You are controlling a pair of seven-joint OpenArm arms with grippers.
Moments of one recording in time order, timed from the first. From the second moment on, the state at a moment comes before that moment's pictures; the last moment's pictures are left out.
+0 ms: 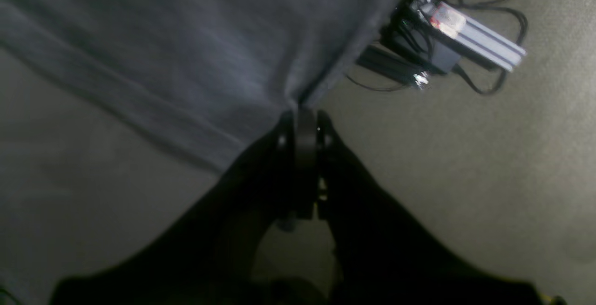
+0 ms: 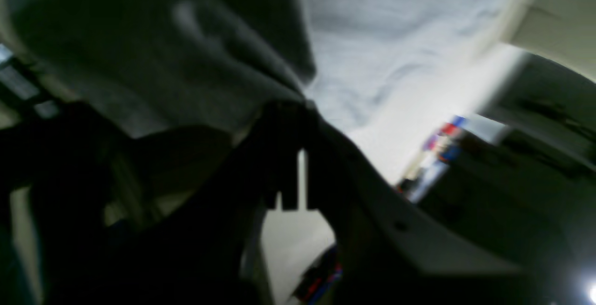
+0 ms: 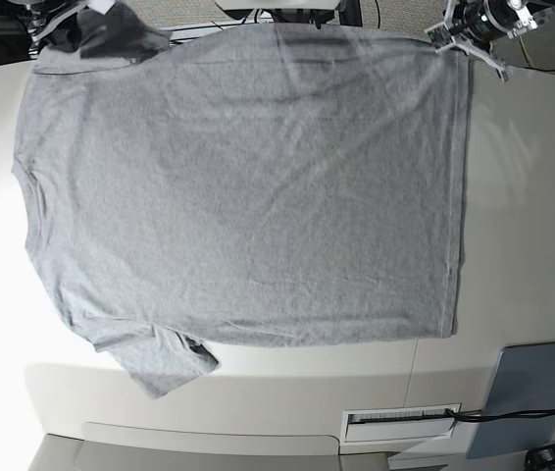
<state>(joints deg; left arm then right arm) 49.6 -37.4 -1.1 112.7 8.2 -29.8 22.8 -75.2 48.5 0.7 114.8 -49.5 -10.2 -25.3</state>
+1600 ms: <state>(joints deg) 17.2 -31.4 -5.1 93.6 -7.0 -29.1 17.0 -23.1 37.4 -8.9 99.6 -28.9 -3.1 -21.0</state>
